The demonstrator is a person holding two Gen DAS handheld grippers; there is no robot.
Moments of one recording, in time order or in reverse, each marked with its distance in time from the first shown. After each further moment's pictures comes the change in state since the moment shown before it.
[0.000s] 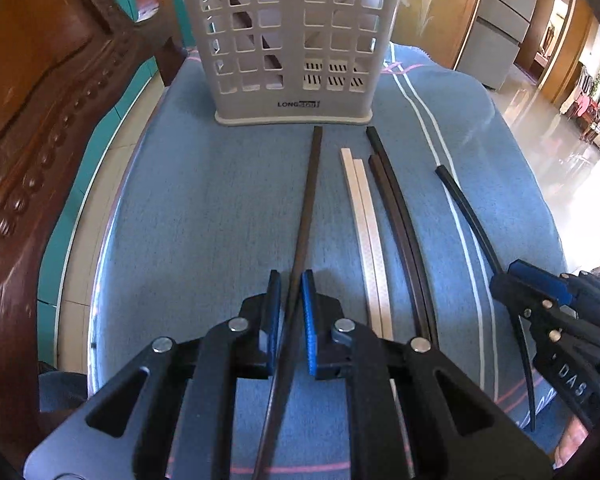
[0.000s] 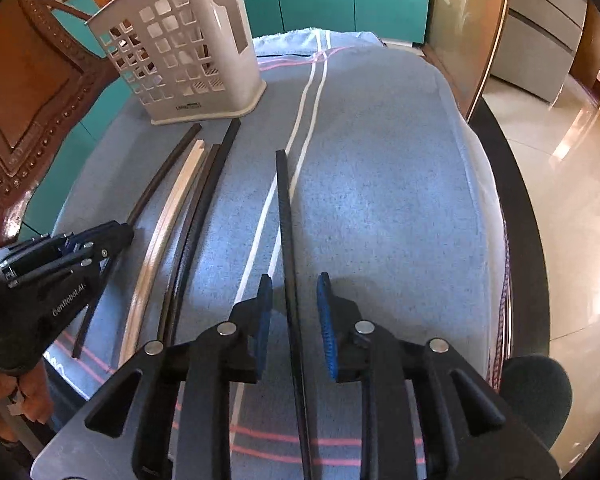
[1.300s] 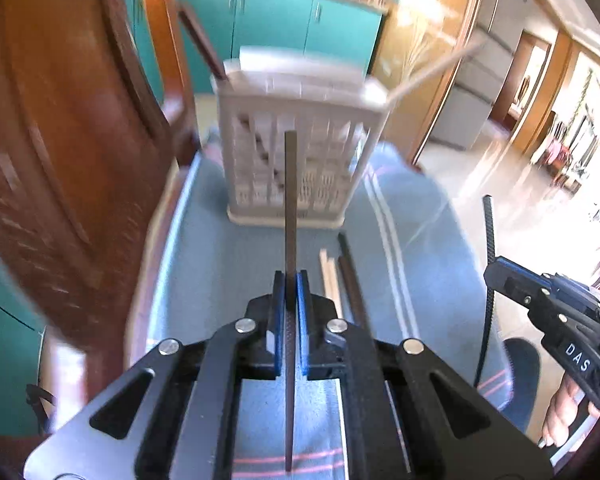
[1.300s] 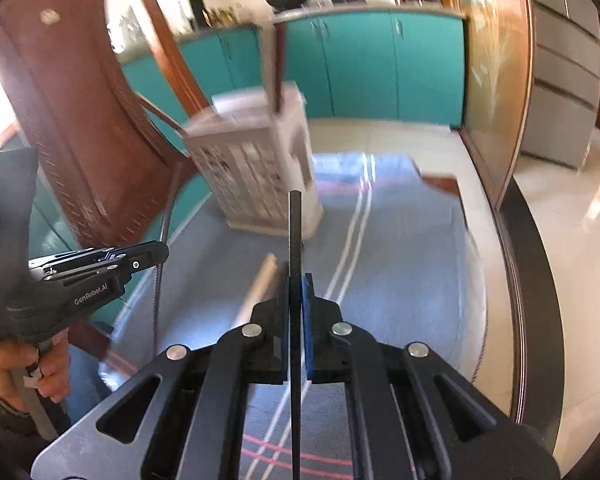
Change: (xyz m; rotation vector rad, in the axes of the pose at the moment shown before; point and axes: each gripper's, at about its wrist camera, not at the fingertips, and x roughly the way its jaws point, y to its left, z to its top) left arm -0.103 0.018 0.019 -0.057 -0.234 -0.124; right arm -0.106 0.009 0.030 -0.101 -0.336 0.178
